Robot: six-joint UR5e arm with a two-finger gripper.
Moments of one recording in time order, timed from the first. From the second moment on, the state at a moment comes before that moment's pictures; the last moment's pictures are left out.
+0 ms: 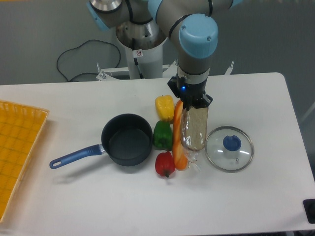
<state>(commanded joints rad) 2.57 -1.73 -1.59 -1.42 1.59 1.13</state>
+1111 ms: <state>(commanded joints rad) 2.51 -1.62 -1.66 -1.59 1.59 1.09</state>
